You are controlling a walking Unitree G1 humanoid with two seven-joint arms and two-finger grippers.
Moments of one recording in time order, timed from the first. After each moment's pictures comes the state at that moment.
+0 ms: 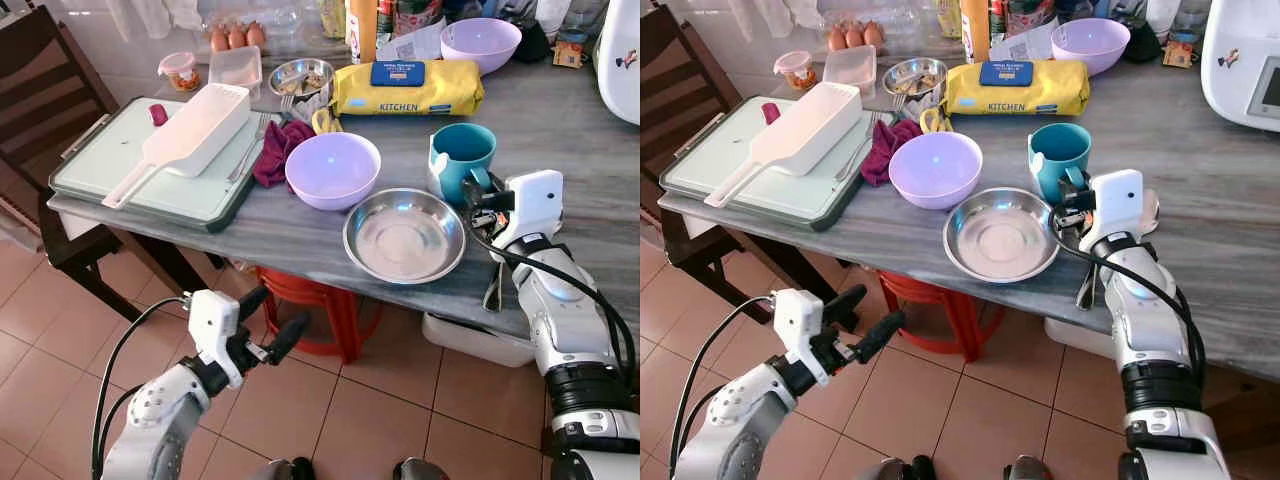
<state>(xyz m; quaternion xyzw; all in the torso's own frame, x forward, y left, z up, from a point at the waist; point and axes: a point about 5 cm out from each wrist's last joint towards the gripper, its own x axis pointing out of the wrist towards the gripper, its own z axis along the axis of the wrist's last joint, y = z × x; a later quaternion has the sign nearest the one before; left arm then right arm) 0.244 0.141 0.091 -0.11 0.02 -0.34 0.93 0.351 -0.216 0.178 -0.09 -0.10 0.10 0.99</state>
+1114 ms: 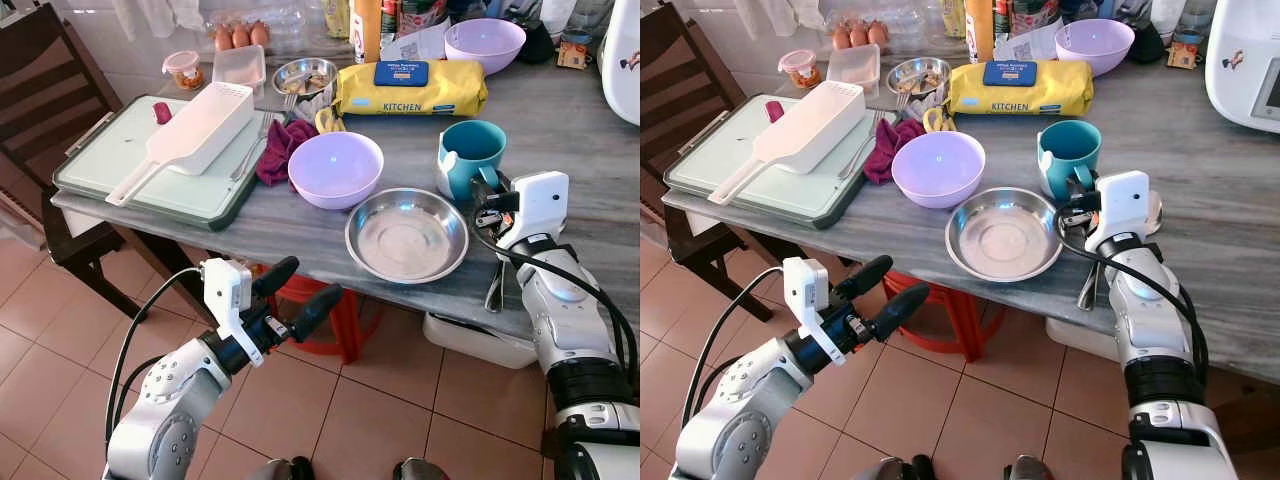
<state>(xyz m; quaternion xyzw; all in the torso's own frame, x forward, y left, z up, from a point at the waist) 0.244 0.109 0.138 -0.16 -0.02 -0.40 0.90 0.353 -0.223 0.176 -0.10 -0.11 0.08 0.99</state>
